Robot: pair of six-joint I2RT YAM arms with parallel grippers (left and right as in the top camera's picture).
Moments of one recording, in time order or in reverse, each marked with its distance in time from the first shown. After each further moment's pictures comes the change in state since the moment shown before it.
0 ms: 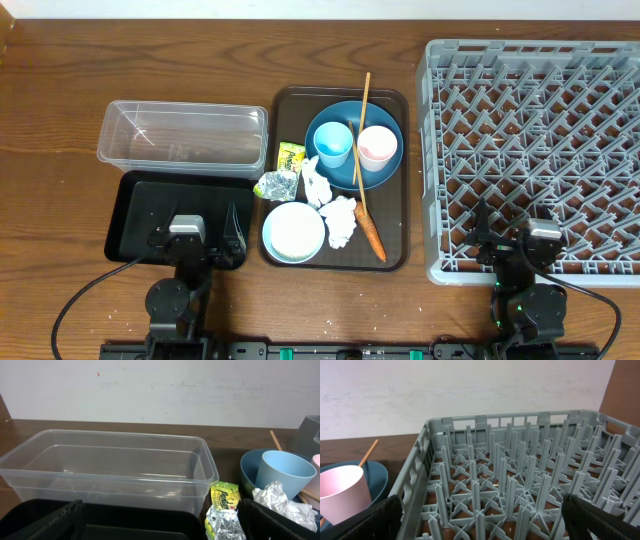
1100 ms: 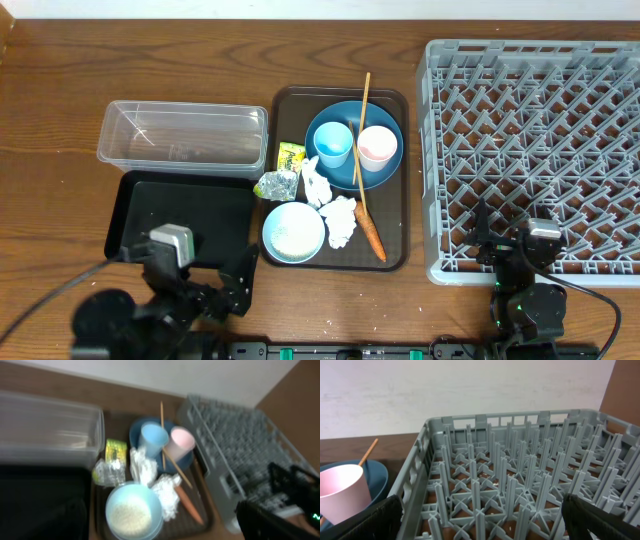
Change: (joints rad) left arm 0.000 0.367 0.918 -0.908 0.438 -0.192; right arm 0.000 0.005 0.000 0.001 0.000 0.000
